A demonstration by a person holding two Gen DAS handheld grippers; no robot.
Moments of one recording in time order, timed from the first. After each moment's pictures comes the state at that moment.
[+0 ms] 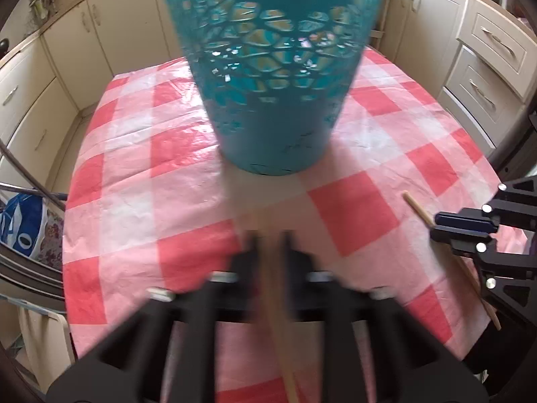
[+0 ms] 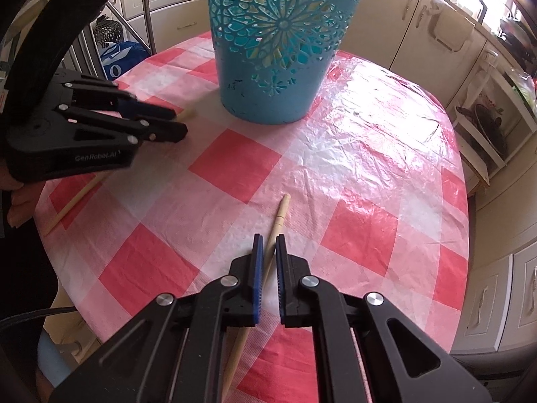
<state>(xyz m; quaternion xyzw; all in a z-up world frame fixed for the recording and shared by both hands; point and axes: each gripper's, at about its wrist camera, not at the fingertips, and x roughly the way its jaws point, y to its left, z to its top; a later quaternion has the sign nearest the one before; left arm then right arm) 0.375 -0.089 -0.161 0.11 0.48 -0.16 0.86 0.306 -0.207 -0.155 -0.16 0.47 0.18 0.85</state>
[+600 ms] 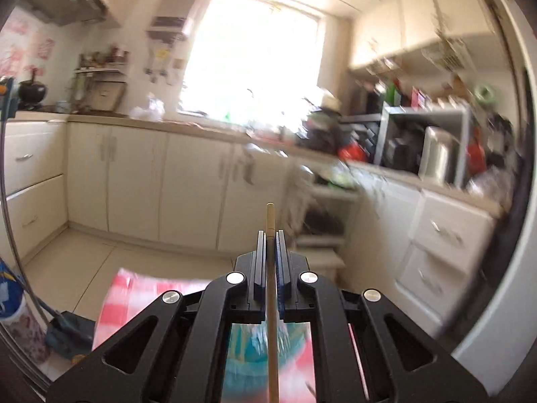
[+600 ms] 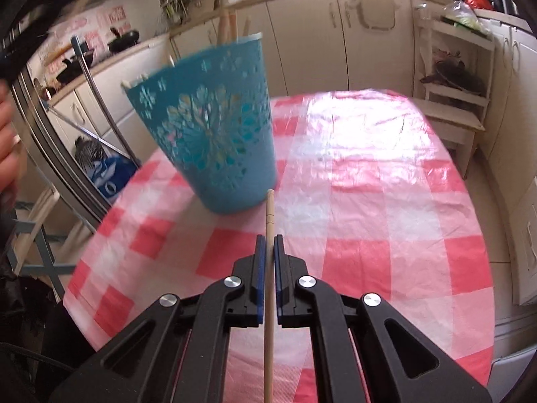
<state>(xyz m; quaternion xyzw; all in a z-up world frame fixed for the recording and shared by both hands) 0.375 -0.069 0.035 -0.08 0.10 -0.19 0.97 0.321 -0.247 -0.127 0.07 0.38 0.14 0.91</state>
